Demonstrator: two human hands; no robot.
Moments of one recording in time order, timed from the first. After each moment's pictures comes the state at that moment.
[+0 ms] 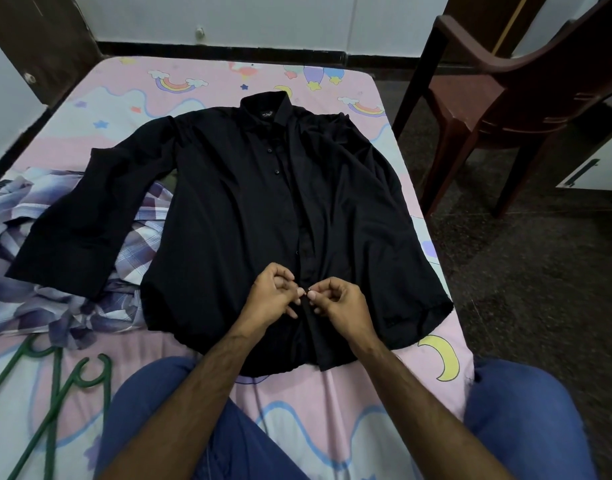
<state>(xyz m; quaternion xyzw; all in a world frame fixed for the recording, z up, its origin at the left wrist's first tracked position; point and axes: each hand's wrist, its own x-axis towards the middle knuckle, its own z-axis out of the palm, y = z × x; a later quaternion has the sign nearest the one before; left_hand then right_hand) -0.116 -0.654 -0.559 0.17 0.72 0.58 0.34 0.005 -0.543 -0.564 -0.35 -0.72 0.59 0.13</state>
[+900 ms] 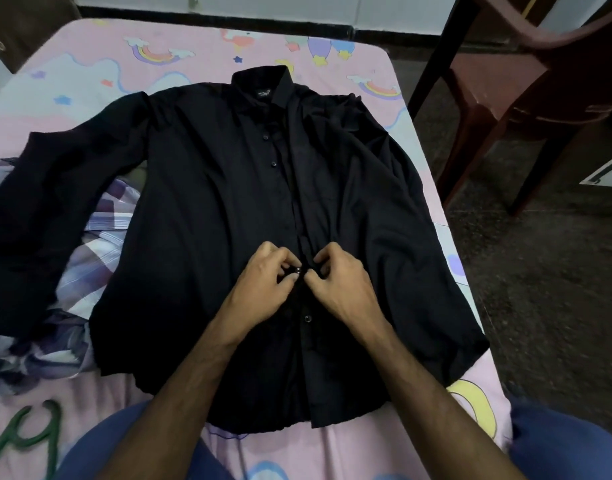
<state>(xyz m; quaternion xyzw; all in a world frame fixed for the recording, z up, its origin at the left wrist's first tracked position) -0.181 -0.621 -0.571 0.42 0.82 0.37 0.14 -0.066 -0.498 -0.547 -0.35 -0.88 0.32 0.08</state>
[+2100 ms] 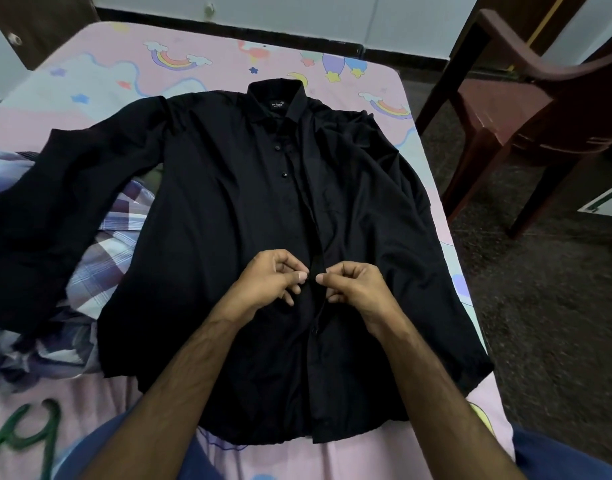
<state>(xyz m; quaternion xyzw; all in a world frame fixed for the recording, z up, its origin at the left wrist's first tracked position) -0.194 -0.612 -0.549 0.22 0.73 0.53 0.39 -0.064 -0.476 -0.537 -0.36 -0.65 0.67 0.05</state>
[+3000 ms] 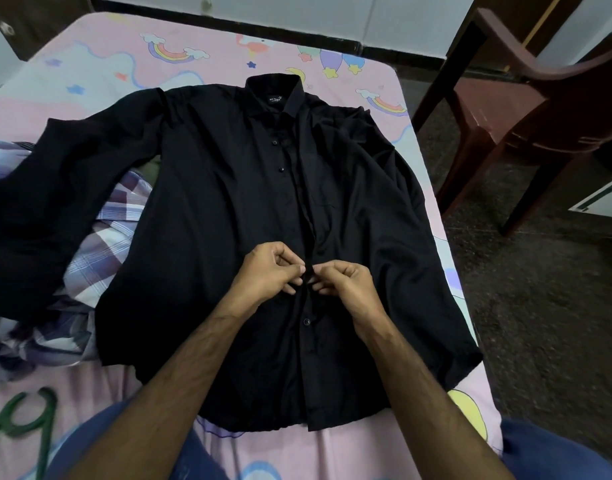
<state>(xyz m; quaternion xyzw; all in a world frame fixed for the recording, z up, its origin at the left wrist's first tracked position) -0.184 -0.608 -0.554 0.19 0.76 0.53 0.32 -0.061 -0.488 -0.552 -0.34 -0.65 0.68 0.11</state>
